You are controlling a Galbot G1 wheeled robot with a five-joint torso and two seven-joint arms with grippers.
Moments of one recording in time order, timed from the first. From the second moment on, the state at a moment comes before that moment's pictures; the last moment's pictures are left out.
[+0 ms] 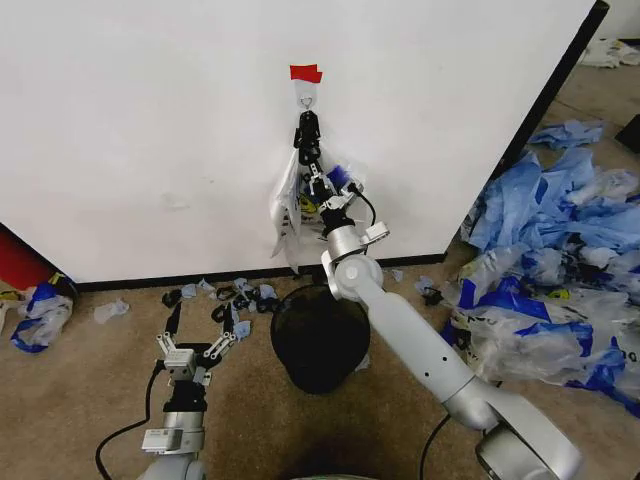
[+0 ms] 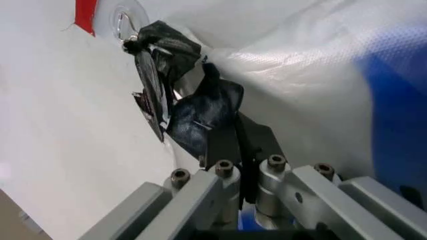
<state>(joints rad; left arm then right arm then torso) 1.58 -1.61 -0.67 -1.95 -0.05 -0.51 0.16 -0.46 1.42 -0.15 1.33 1.42 0.38 -0.24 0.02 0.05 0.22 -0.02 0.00</state>
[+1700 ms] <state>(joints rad) 1.48 -1.61 -0.62 -1.88 -0.10 -0.46 0.15 -1.09 0.94 -0.05 1.88 1.18 0.57 -0.44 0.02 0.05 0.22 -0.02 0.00</state>
